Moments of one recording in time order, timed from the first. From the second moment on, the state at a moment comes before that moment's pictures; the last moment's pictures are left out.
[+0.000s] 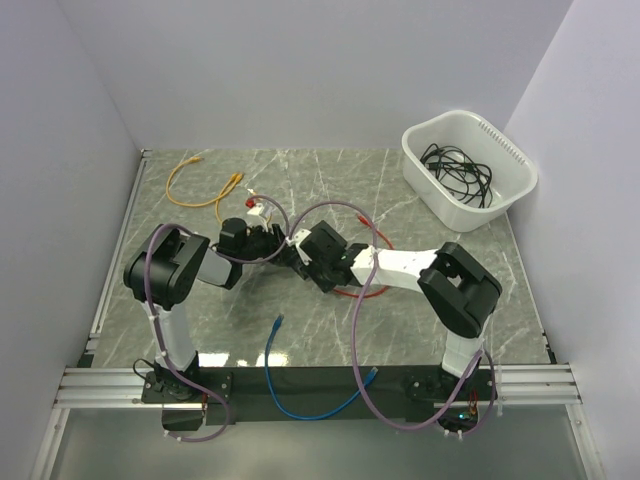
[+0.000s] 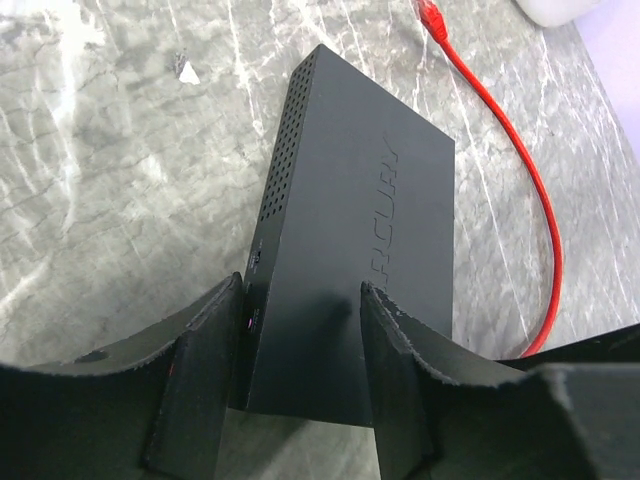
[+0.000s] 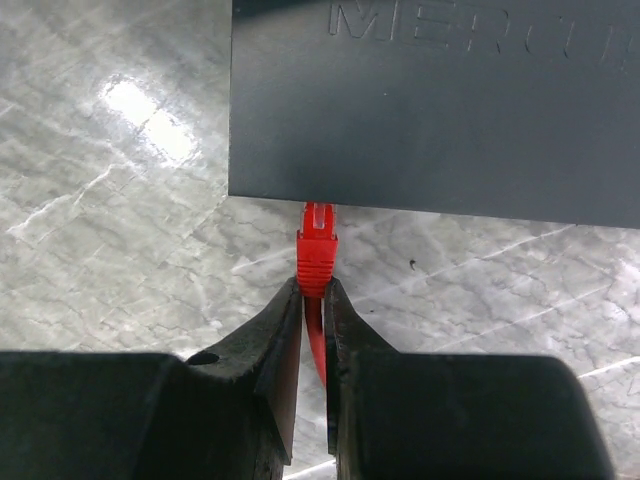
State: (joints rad) left arm -0.34 1.91 0.63 0.92 0.57 -0.46; right arm 0.88 1.81 1.08 -0.27 0.10 0.02
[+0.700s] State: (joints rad) left arm -0.46 1.82 0.54 0.91 0.32 -0.51; right arm 0.86 1.87 1.19 -0.47 0.06 -0.05
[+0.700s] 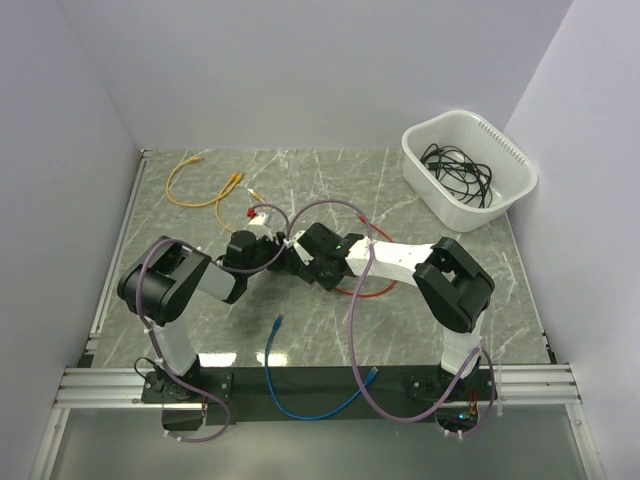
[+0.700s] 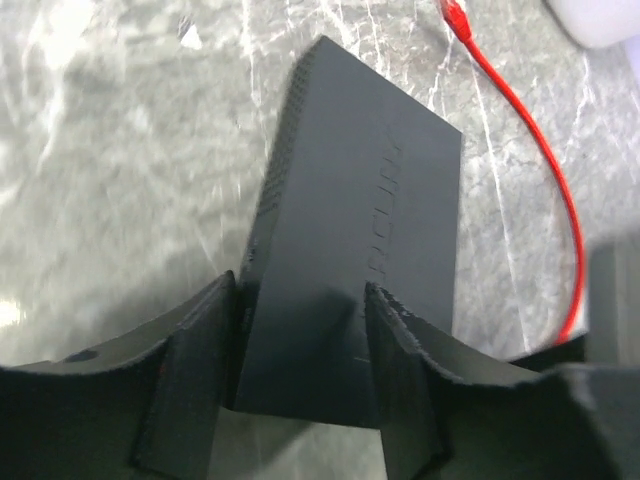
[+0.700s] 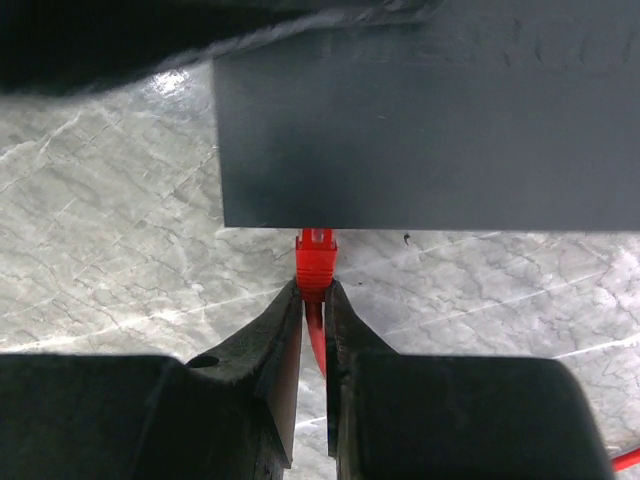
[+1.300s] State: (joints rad) left arm -0.50 1.51 0.42 0.62 0.08 -0.71; right arm 0.91 1.86 1.18 -0.34 0.11 0.02
